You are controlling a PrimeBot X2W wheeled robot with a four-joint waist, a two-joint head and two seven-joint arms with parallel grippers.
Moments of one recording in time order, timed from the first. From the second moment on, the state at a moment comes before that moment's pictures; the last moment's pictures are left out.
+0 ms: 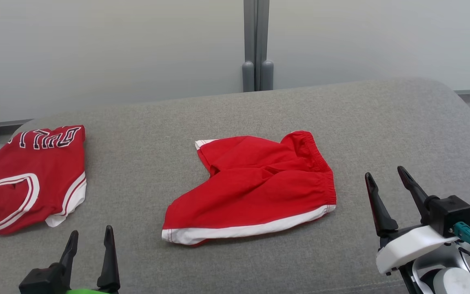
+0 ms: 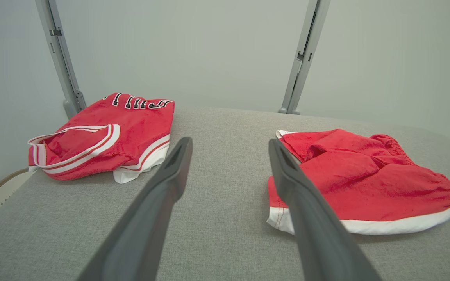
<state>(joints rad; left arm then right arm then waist) 0.09 0.55 -0.52 -0.10 -0.76 0.46 -0.26 0.02 -0.14 0.06 -0.07 0.14 0.13 -0.04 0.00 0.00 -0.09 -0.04</state>
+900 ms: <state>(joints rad) 0.05 0.50 -0.62 0.02 -0.80 0.35 -0.17 0.03 -0.14 0.07 0.00 0.16 0.13 -0.02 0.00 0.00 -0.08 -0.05</state>
